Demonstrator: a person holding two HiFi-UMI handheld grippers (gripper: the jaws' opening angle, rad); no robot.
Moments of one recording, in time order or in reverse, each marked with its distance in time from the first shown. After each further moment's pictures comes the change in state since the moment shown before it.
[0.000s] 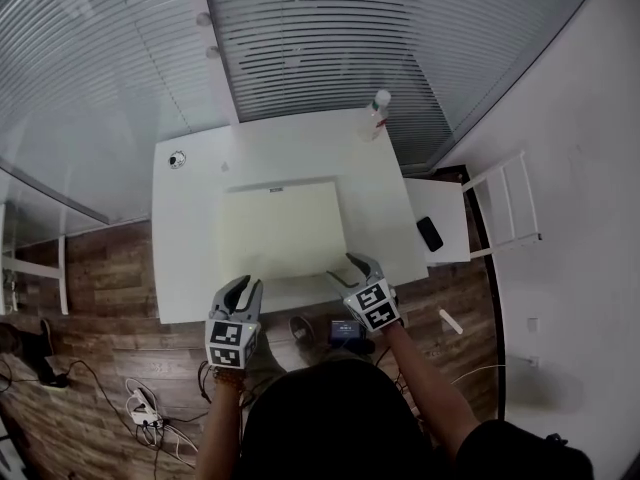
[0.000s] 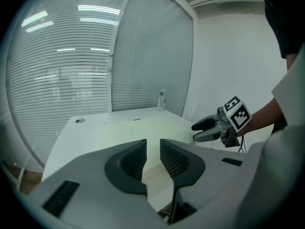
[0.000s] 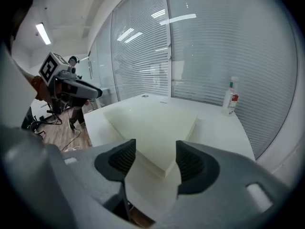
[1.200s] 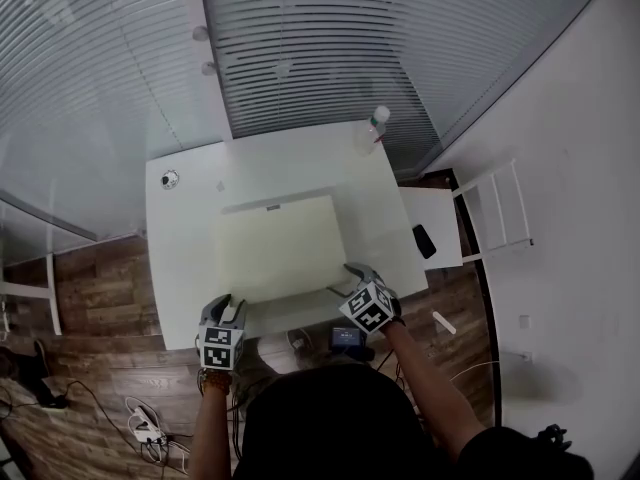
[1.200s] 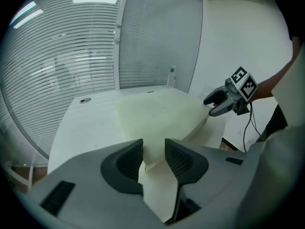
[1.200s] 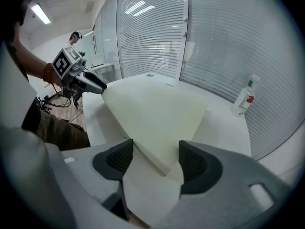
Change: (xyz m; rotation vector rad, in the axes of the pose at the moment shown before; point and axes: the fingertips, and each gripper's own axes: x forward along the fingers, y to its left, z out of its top) left arm 0.026 0.077 -0.079 -0.033 0.241 -0.026; right arm 0.034 0.001 -0.002 -0.154 0.276 0.040
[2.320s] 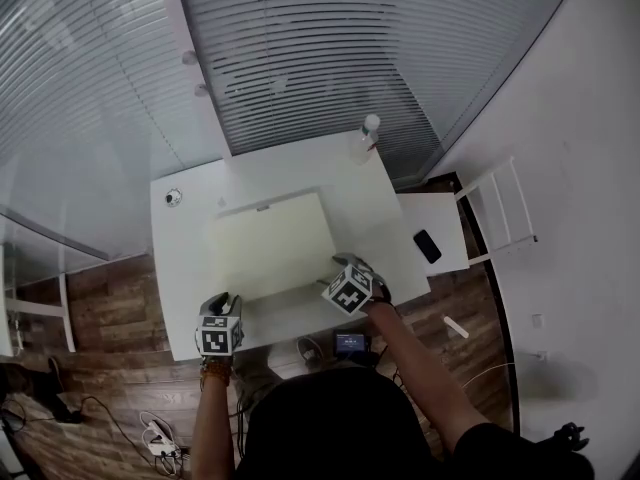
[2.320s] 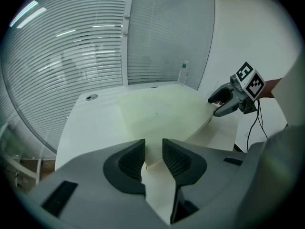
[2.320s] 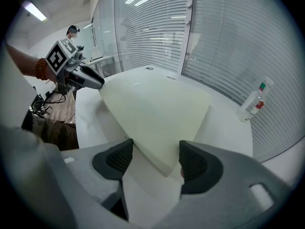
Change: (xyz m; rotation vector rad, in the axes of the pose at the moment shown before) left arm 0.018 0.030 0.021 -0.057 0.066 0.070; right arm 0.031 -0.019 0.028 -0.029 0.105 0.034
